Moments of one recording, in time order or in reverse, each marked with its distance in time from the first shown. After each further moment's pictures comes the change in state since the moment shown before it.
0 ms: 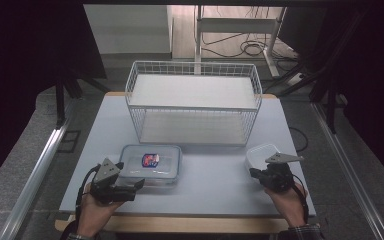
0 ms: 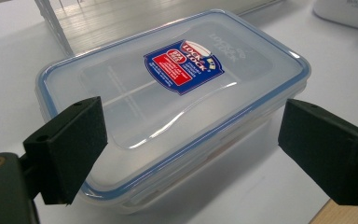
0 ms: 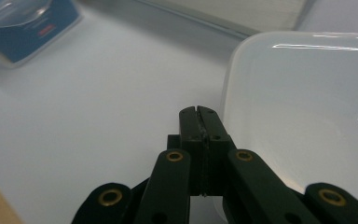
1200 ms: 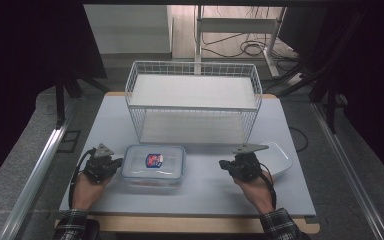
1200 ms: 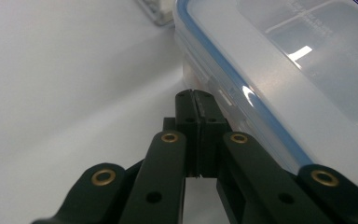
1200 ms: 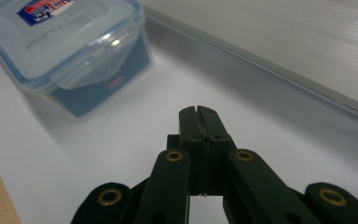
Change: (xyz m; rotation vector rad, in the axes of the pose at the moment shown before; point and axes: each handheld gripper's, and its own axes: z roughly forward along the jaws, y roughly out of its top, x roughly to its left) left arm 0.073 -0.002 0.043 0.199 0.071 -0.016; right arm 0.056 0.047 0.054 -0.020 0.130 -0.072
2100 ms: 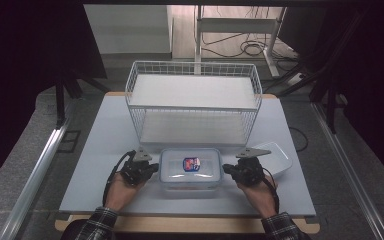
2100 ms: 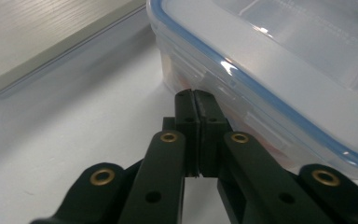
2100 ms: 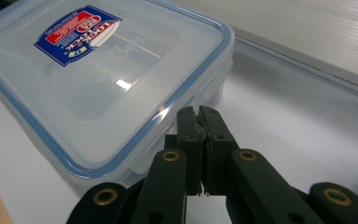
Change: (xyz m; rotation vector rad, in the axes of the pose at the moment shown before) left arm -0.077 0.034 0.035 -0.006 -0.166 0.124; right arm -0.006 -0.018 -0.004 0.012 -0.032 0.028
